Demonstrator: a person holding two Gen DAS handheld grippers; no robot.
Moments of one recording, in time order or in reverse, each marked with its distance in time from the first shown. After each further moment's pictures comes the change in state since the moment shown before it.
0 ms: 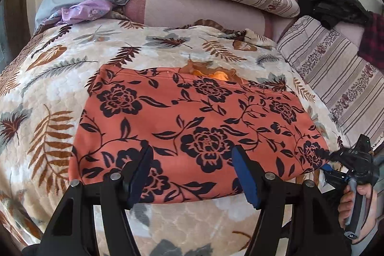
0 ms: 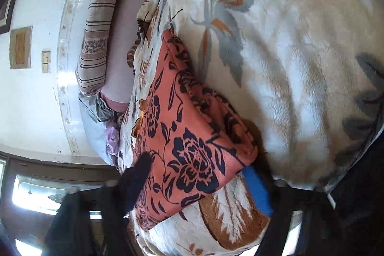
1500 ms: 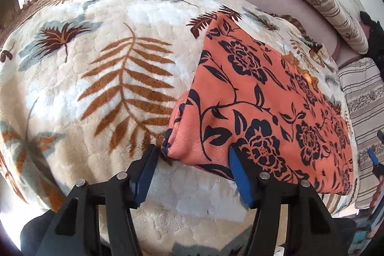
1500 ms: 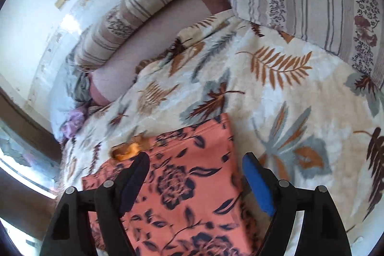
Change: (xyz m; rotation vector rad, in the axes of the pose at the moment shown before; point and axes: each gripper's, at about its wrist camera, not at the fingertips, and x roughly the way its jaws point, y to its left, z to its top) left arm 0.001 0.131 -0.042 -0.404 0.168 0.169; right arm -0.006 0.150 0.042 -0.524 -0.119 -0.184
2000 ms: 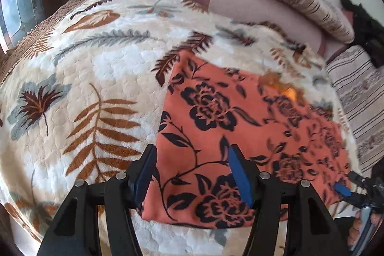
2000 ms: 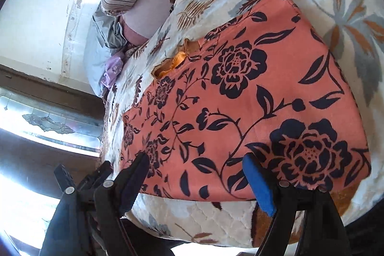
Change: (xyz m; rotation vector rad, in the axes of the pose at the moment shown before) left arm 0.022 -0.044 0.054 0.166 -0.025 0.046; right arm 0.071 -0.003 -0.087 0.140 0.329 0.187
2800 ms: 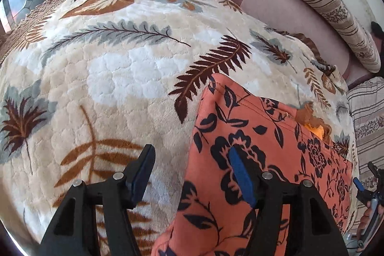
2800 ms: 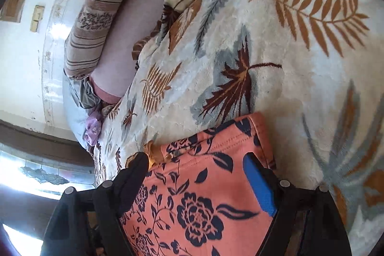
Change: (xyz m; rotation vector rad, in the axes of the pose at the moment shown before) left arm 0.034 0.030 0.059 -0.154 0.004 -0.034; right arm -0.031 -0.025 0.137 0.094 -0.149 -0.023
